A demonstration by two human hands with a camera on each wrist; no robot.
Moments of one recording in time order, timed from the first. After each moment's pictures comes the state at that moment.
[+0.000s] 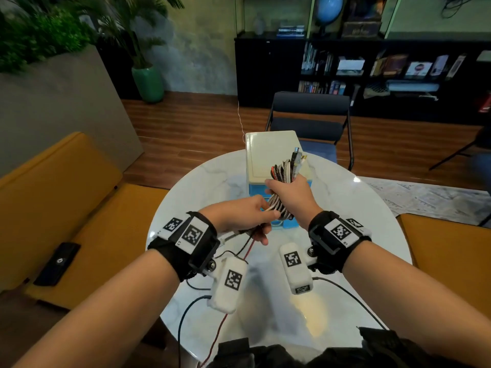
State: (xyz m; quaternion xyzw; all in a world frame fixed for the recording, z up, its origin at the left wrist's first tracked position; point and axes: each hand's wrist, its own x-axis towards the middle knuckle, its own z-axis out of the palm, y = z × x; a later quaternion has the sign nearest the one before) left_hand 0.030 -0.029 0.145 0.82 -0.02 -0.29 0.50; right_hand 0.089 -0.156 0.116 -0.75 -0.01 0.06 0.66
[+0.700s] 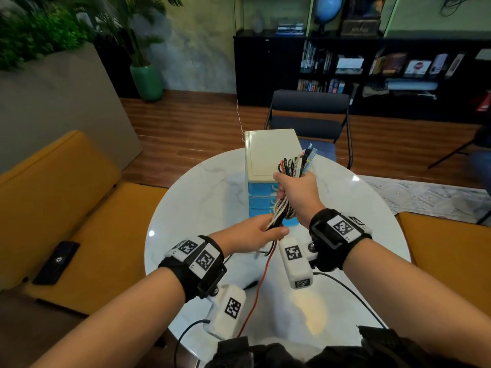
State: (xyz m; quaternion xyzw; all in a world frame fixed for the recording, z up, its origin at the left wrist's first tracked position) left_hand 0.022 -0.038 0.092 0.88 -0.12 -0.21 0.42; right_hand 0.088 -0.158 0.115 -0.69 0.04 0.03 0.72
